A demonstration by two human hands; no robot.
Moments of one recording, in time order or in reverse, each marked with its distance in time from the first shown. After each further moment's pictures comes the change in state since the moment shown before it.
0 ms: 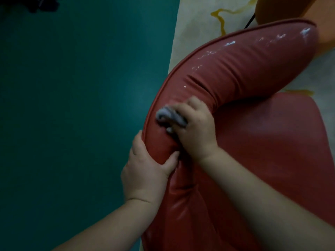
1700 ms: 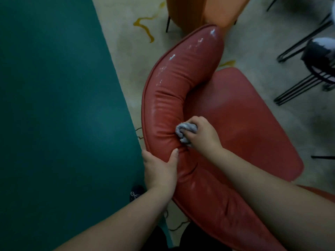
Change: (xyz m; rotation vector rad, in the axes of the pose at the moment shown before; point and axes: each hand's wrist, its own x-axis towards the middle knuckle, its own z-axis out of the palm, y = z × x) left_hand 0.022 -0.002 -0.025 -0.141 -0.439 0.006; right_hand -0.052 -0.025 -0.028 -0.022 0.110 0.850
